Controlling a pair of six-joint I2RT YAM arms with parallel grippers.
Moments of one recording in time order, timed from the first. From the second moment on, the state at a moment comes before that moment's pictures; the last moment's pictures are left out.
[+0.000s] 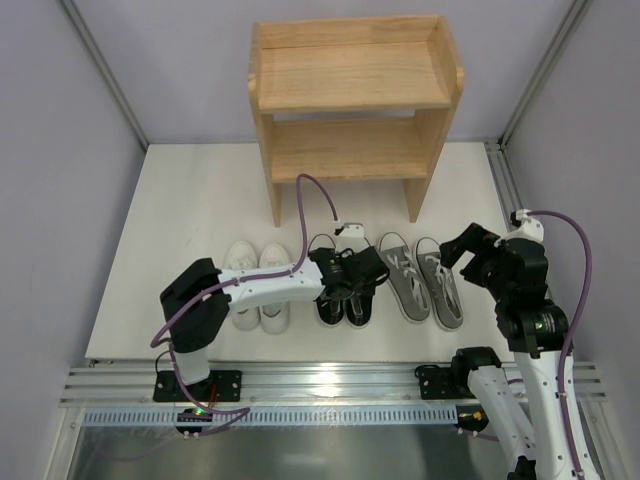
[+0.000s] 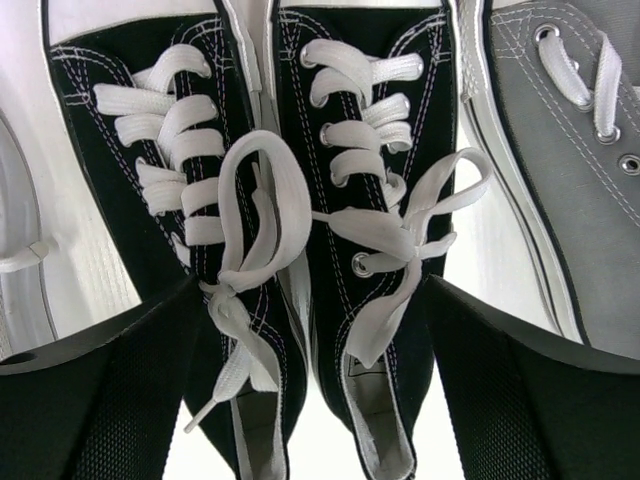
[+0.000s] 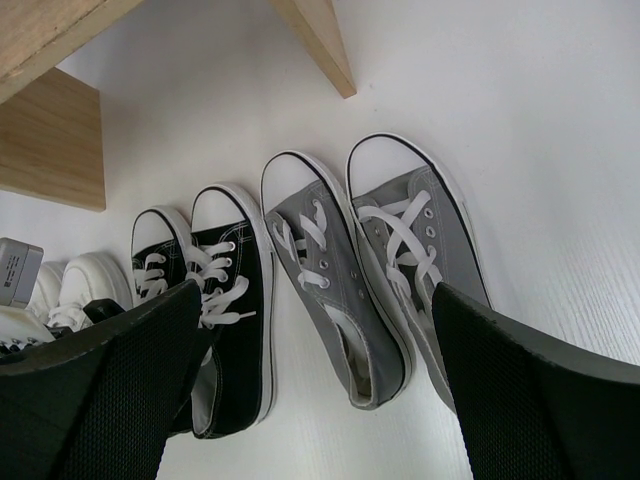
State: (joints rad) left arm -1.15 1.82 1.34 -0.60 -0.55 -0.92; right arm 0.06 0.56 0.85 -0.76 0.02 0.50
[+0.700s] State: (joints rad) left arm -1.22 1.84 1.36 -0.67 -0.60 -1.04; right arm 0.06 0.56 0.82 -0.76 0.02 0.50
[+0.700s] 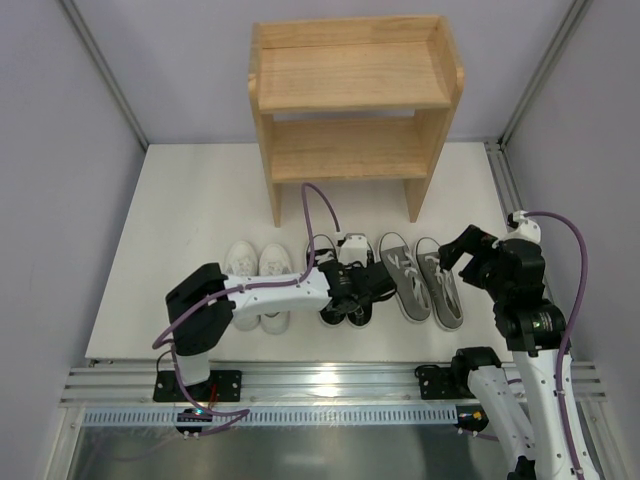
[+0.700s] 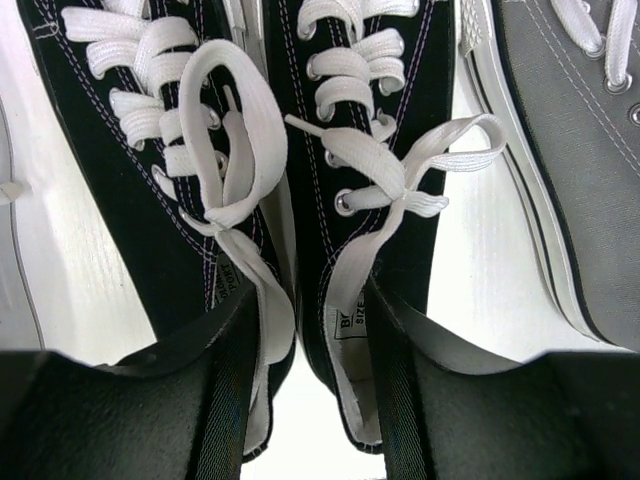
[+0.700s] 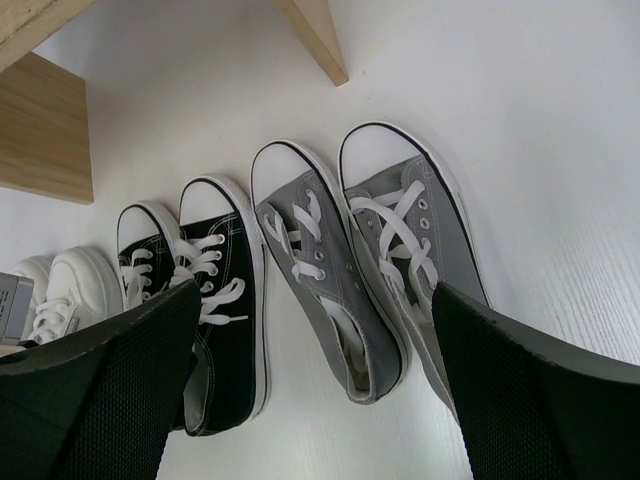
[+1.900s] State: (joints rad) left arm -1.23 1.93 1.34 -0.69 -0.68 -1.15; right arm 0.06 0.56 0.80 -0.76 0.02 0.49
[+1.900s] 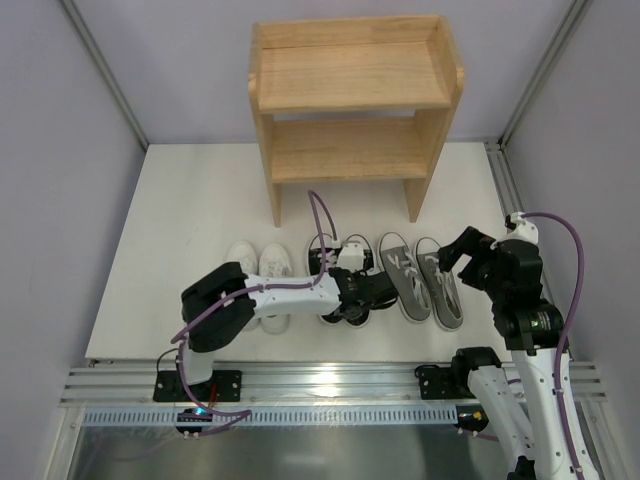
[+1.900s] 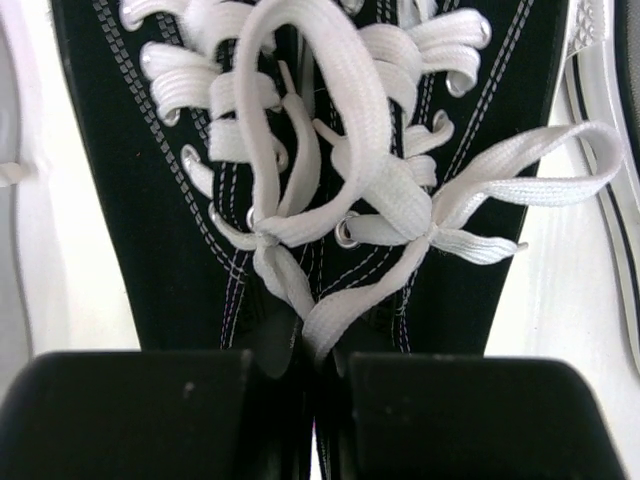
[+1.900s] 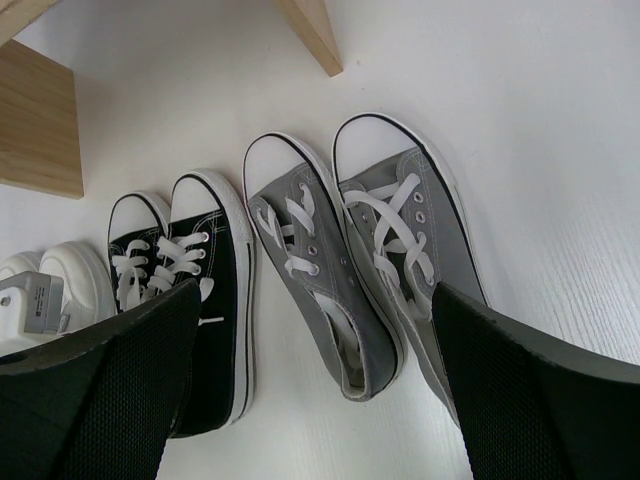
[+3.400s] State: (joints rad) left arm -1.18 1.65 1.66 -0.65 -0.90 -0.42; right arm 0.06 0.61 0.79 -0.76 0.02 0.49
